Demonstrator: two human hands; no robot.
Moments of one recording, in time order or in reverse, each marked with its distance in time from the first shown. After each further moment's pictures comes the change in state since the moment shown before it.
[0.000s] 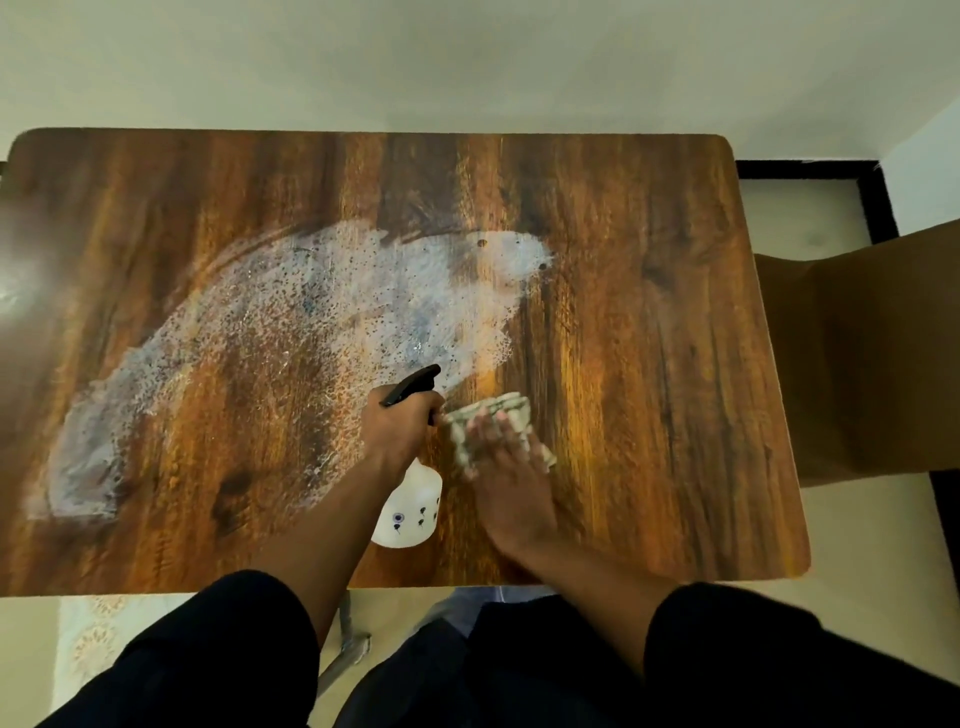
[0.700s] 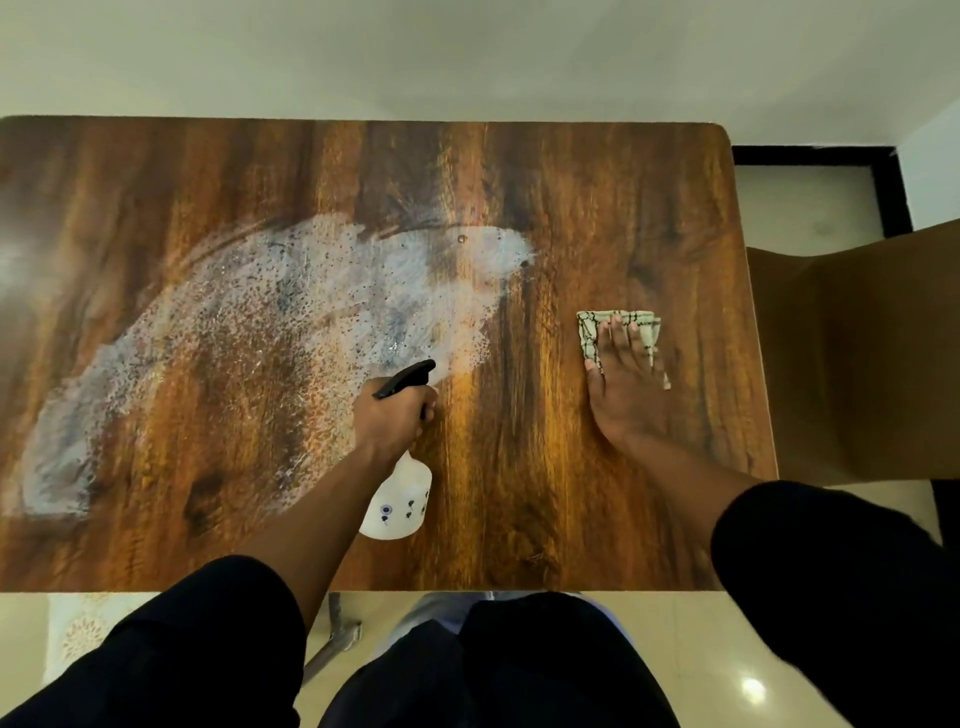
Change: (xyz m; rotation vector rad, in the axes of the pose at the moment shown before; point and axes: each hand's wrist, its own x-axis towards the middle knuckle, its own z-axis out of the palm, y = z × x) left_hand 0.012 0.007 0.031 0.074 -0.024 -0.029; right_hand 0.065 0.181 -0.089 0.083 0.158 0.352
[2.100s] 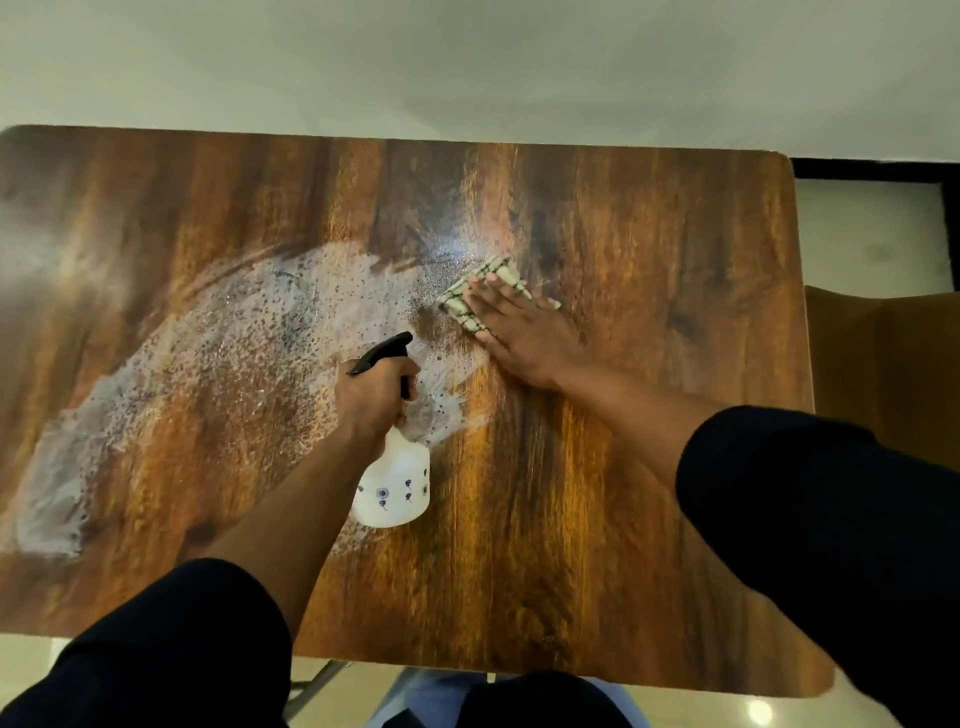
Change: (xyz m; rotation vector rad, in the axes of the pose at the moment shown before) left_hand 0.083 0.054 -0.007 -0.177 0.161 -0.085; right_hand 0.143 -0.139 -0.017 -0.201 -0.167 -0.689
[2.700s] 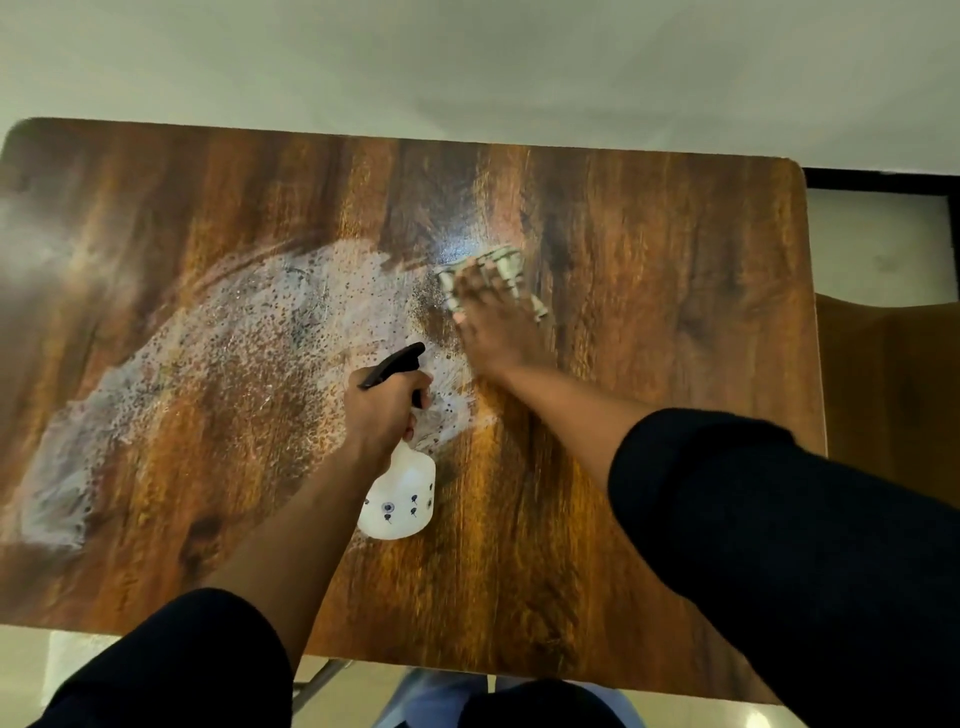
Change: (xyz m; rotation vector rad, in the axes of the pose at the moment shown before) left_hand -0.014 -0.009 -0.008 -0.018 -0.052 0.044; right_hand 0.032 -0.057 0.008 0.135 0.128 0.242
